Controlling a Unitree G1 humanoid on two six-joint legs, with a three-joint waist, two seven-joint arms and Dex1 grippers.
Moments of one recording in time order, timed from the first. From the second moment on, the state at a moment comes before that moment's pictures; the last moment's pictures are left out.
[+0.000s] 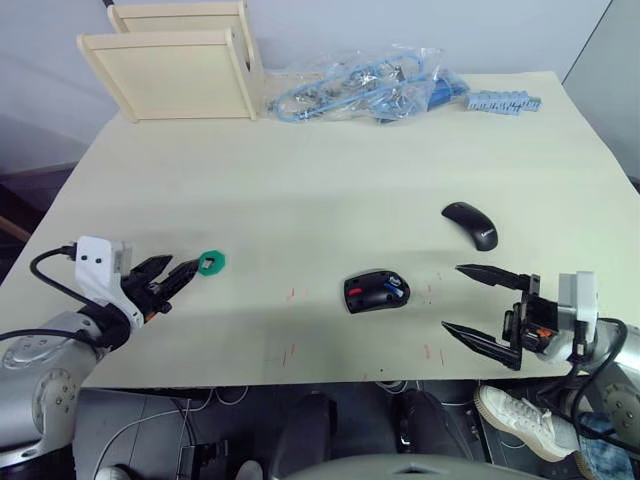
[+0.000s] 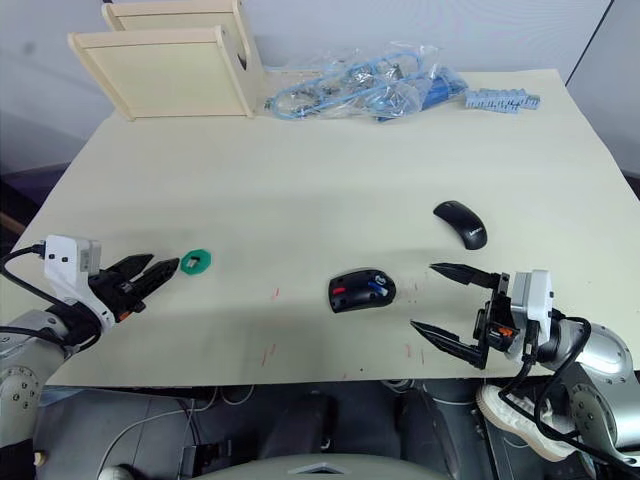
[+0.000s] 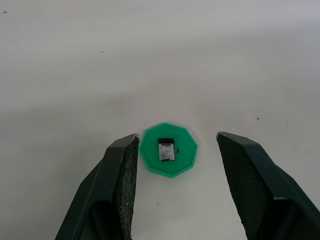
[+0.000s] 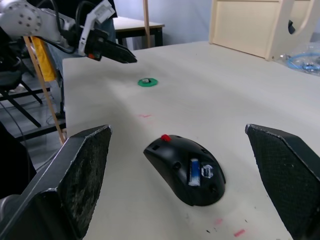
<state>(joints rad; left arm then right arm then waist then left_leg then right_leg) 0.12 0.70 0.56 -0.34 -0.57 0.73 -0.58 0.19 -0.59 -0.17 -0.47 0.65 0.13 1.11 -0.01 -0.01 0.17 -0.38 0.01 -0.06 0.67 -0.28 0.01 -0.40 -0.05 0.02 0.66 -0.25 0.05</state>
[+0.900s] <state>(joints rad) 0.07 0.70 0.43 -0.15 -0.46 0.59 -0.64 0.19 -0.62 -0.14 -0.57 0.65 0.18 1.01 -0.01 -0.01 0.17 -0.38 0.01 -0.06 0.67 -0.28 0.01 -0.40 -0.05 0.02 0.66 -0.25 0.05</state>
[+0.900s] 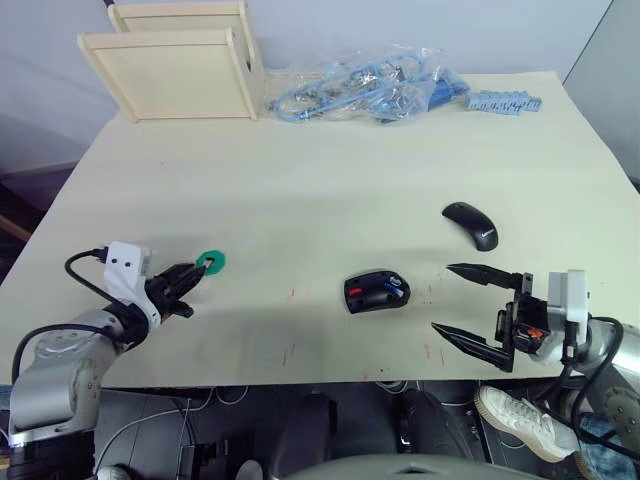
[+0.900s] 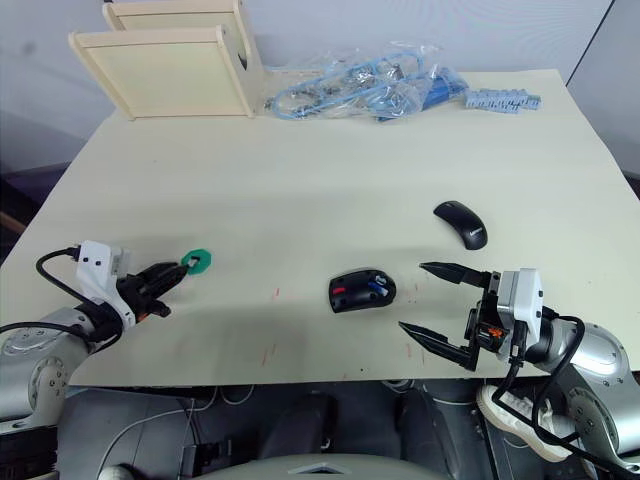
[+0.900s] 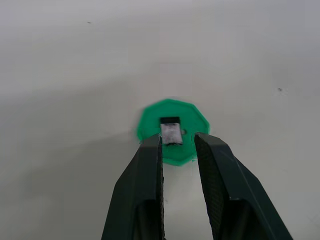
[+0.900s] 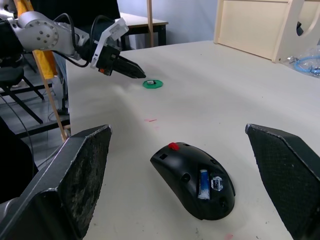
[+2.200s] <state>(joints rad) 0.00 0.70 0.35 -0.07 -0.34 0.52 -0.63 0.23 -0.61 -0.13 -0.57 0.64 0.17 1.02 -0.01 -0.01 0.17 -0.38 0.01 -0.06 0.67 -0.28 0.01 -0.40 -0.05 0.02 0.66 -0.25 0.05</state>
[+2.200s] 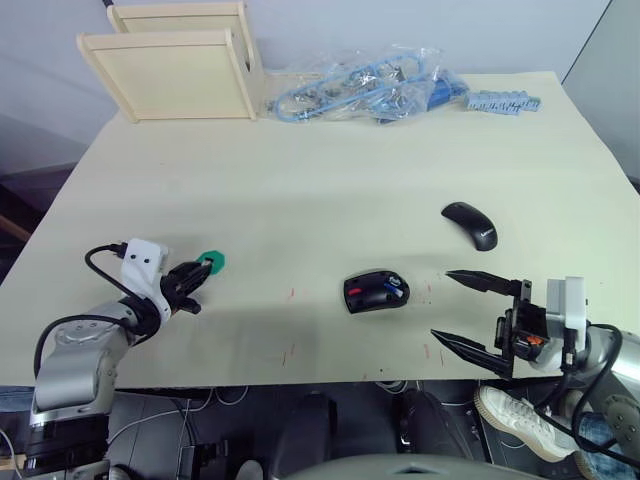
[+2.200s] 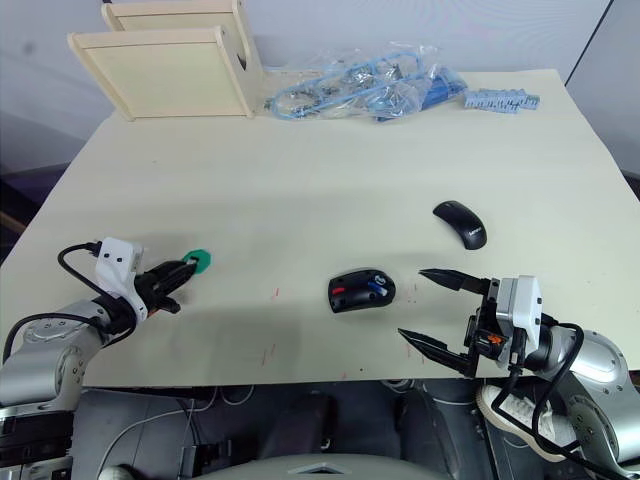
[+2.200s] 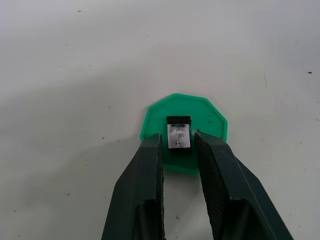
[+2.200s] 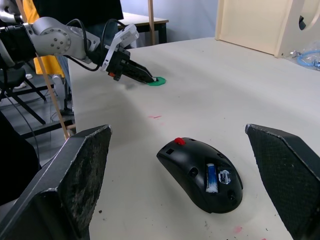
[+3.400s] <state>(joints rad) -0.04 0.89 0.31 -0.29 -0.49 0.56 -0.94 0.07 -0.62 -0.10 -0.53 0.70 0.35 0.89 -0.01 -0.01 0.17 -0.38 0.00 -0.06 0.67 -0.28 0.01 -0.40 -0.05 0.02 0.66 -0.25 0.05</state>
